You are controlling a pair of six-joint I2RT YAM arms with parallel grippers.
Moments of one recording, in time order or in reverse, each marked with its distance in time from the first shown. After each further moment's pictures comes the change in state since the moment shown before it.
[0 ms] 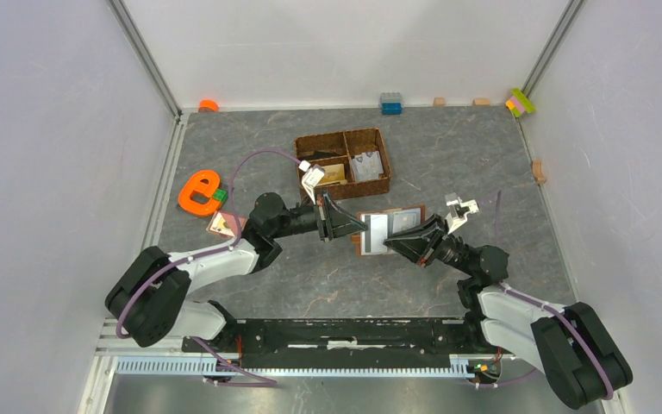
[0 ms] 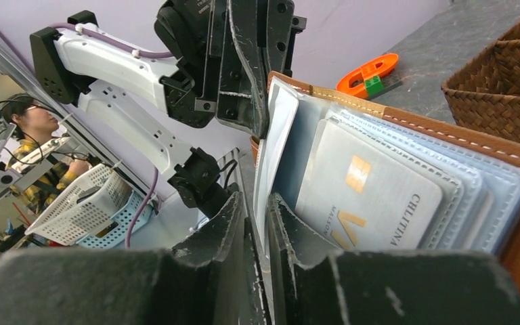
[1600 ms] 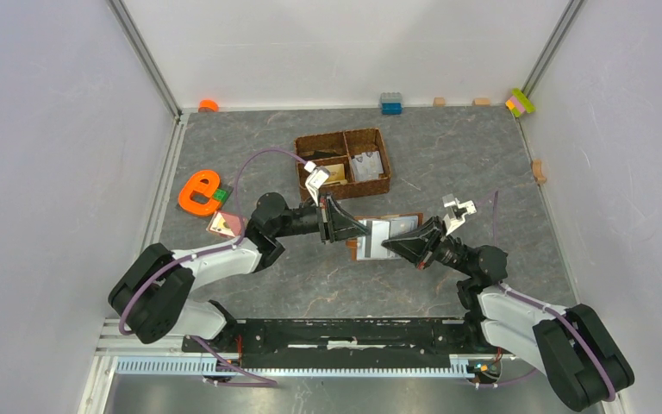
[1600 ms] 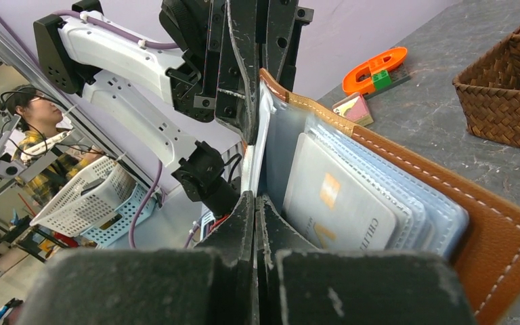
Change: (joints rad) left arm -0.002 0.023 0.013 0.041 0.062 -0.010; right arm 0.010 -0.014 -0.001 -0.021 0.002 -0.011
